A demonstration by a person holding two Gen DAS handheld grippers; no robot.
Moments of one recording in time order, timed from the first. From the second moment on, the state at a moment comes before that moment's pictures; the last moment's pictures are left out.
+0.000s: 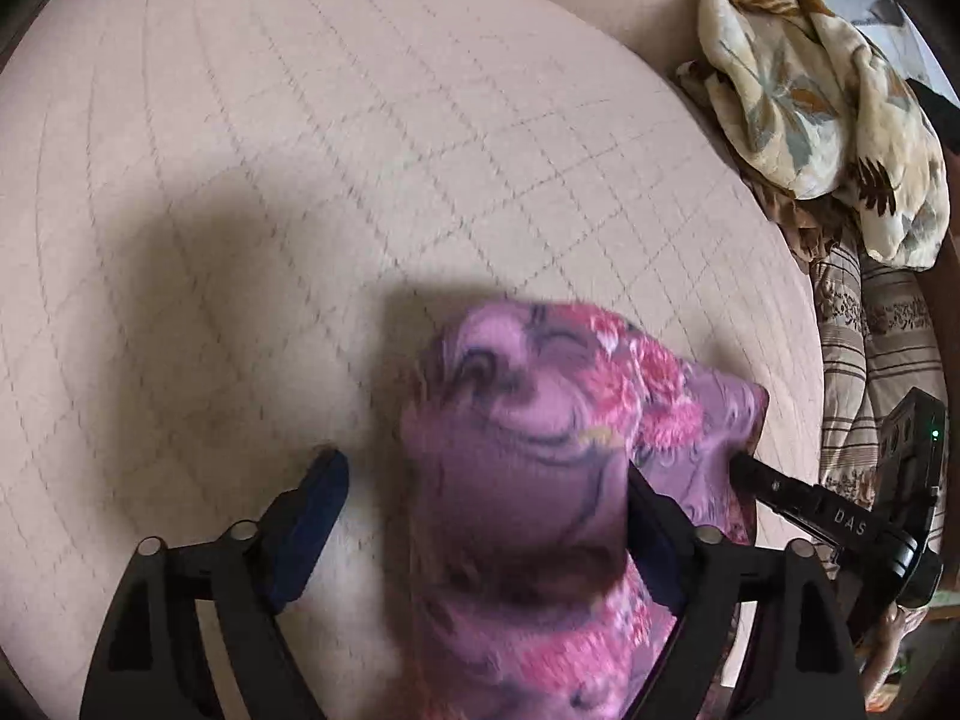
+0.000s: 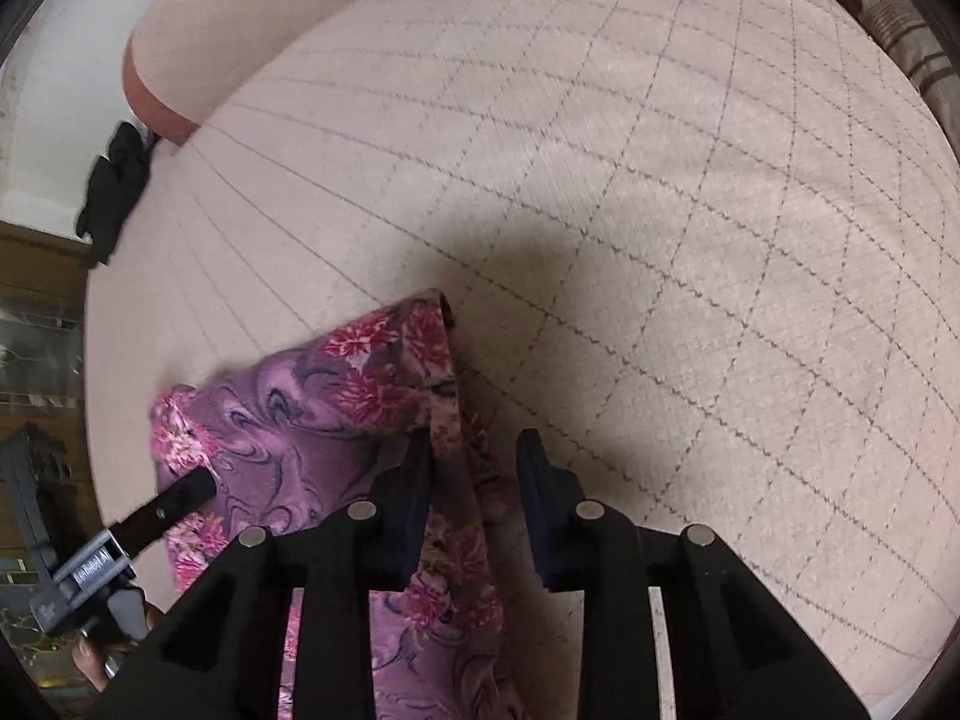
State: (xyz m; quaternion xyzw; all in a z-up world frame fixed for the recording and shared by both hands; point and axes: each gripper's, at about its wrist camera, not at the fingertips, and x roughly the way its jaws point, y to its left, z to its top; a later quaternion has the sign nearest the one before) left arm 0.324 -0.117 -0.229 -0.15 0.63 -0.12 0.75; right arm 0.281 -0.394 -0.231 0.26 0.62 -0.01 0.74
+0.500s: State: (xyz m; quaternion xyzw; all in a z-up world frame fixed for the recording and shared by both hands) left arm 0.303 -0.083 -0.229 -0.29 0.64 -0.17 0.69; right arm 0.267 -0.418 -0.235 0.40 0.59 0.07 0.70
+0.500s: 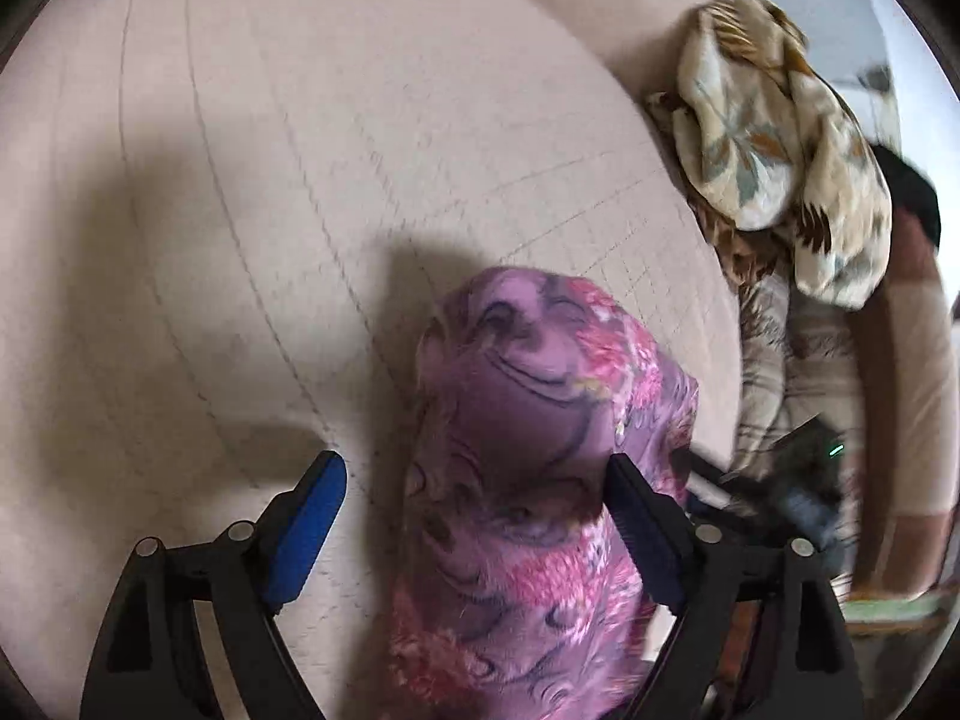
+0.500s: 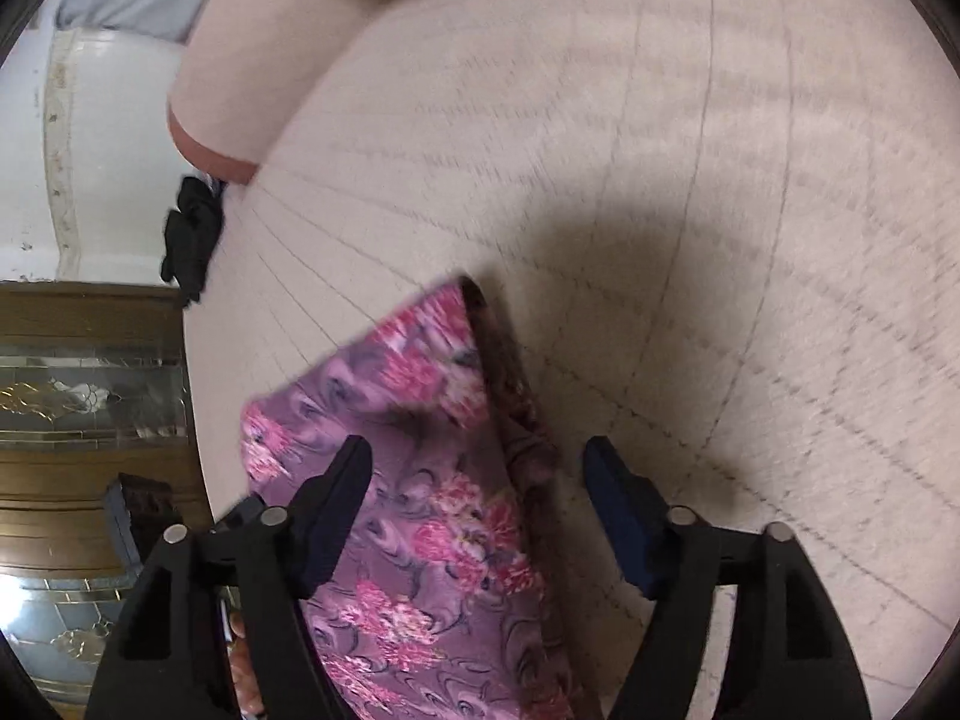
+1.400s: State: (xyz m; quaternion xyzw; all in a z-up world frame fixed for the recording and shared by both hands) left arm 0.435 0.025 -0.185 -0.33 0.59 -0.16 0.71; right arm 0.422 -0.301 -0.178 0.31 0.53 0.18 0.77
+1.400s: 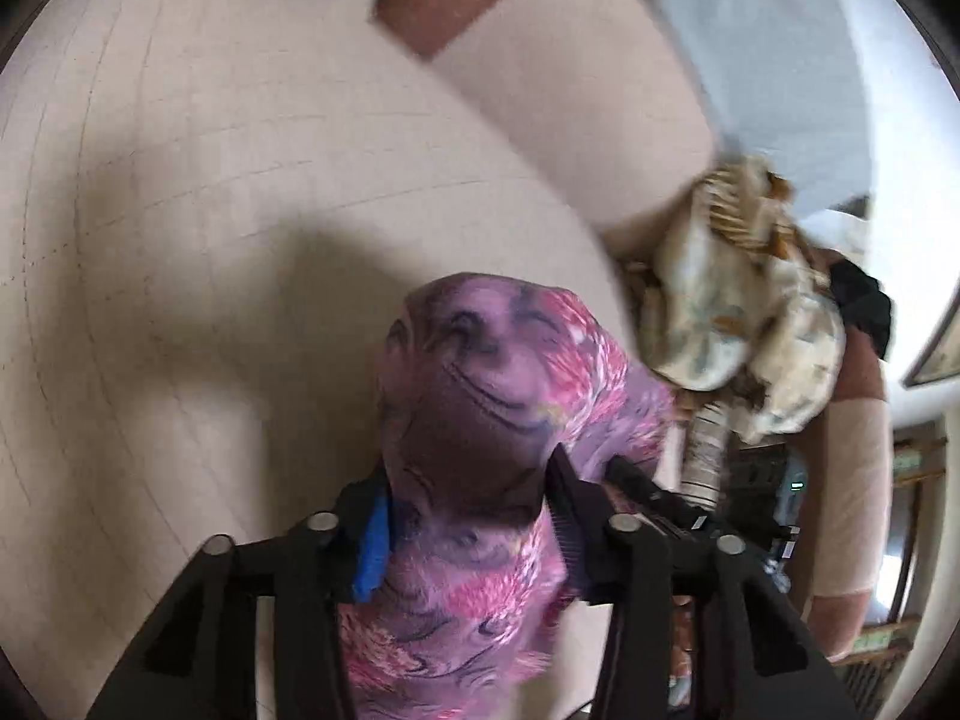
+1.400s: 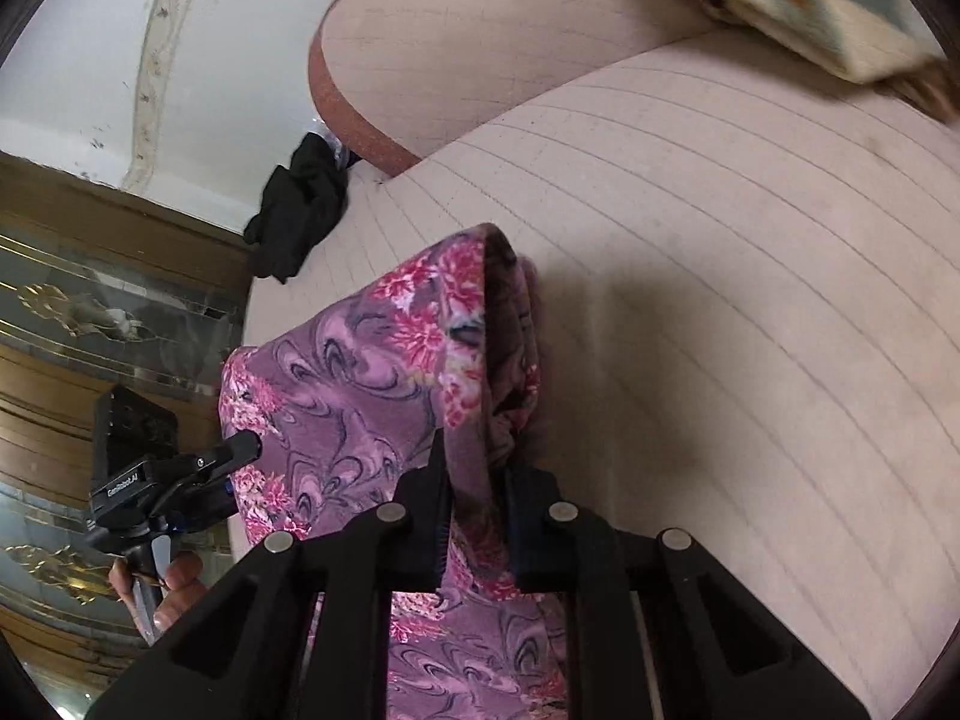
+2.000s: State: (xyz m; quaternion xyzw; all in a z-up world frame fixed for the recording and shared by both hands) left arm 0.261 0.043 -0.183 -0.23 0.58 -0.14 0.77; right arm 0.250 -0.300 -0.191 0.31 0.54 0.12 0.77
